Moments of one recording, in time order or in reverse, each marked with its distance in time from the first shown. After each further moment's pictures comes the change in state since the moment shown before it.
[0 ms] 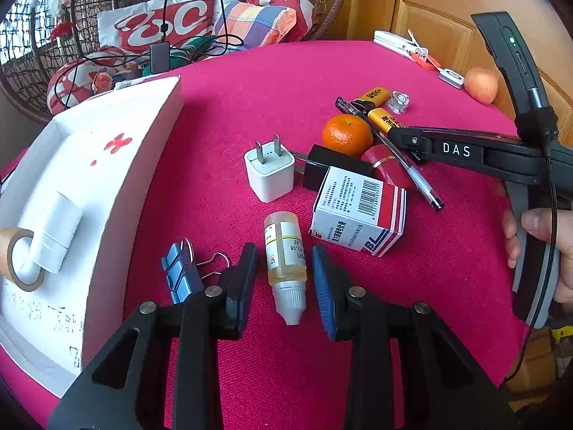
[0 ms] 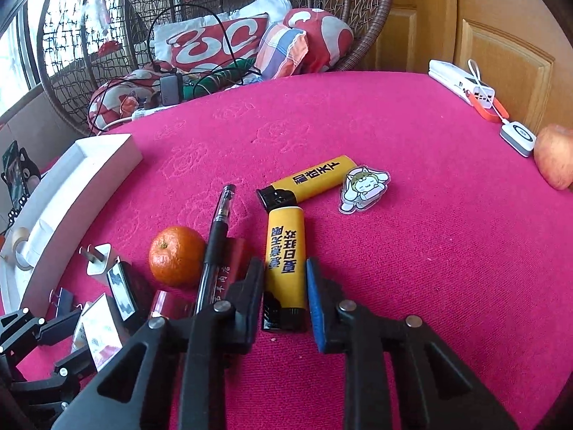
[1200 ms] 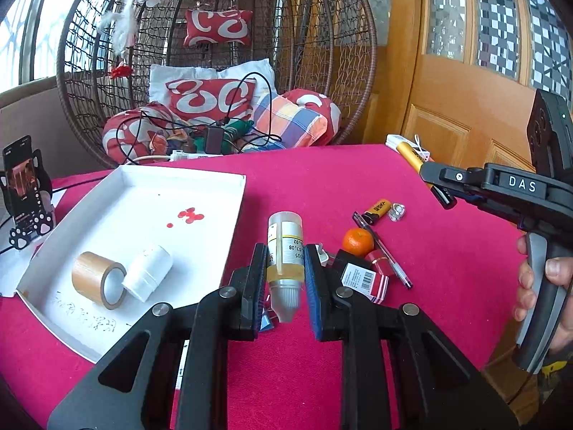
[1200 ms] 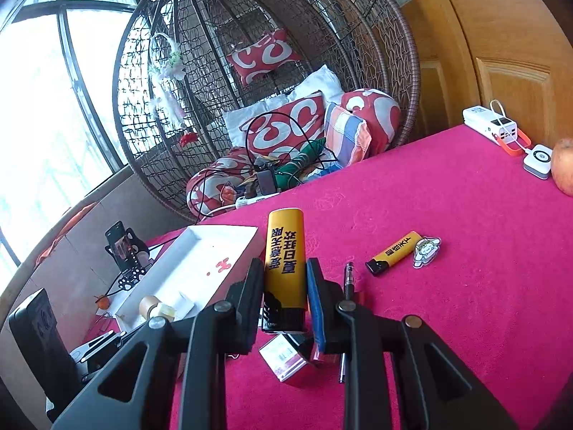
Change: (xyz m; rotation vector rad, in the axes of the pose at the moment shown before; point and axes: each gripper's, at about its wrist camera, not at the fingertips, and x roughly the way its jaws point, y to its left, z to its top) left arm -0.111 0.043 -0.001 -0.122 -0.347 0.025; right arm -0.110 0.024 0.013 0.121 -0.264 0.348
